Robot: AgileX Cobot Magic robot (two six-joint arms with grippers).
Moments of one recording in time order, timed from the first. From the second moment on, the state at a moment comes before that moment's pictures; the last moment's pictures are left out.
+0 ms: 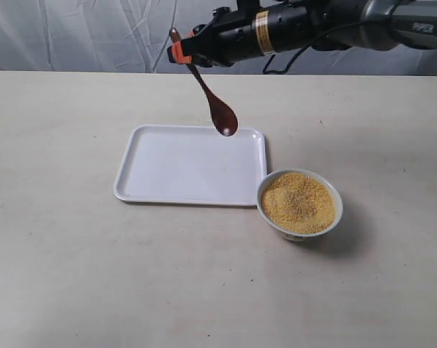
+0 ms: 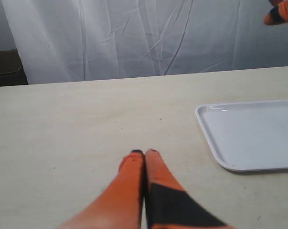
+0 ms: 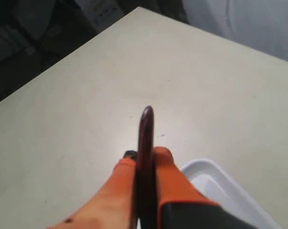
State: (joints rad) left arm -0.12 0.01 0.00 0.02 0.25 0.01; right arm 0.37 2.21 -1.75 -1.74 -0.83 1.81
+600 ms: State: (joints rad) left arm -0.12 0.01 0.00 0.02 0.25 0.01; right arm 0.38 2.42 -1.96 -1.75 -1.02 2.06
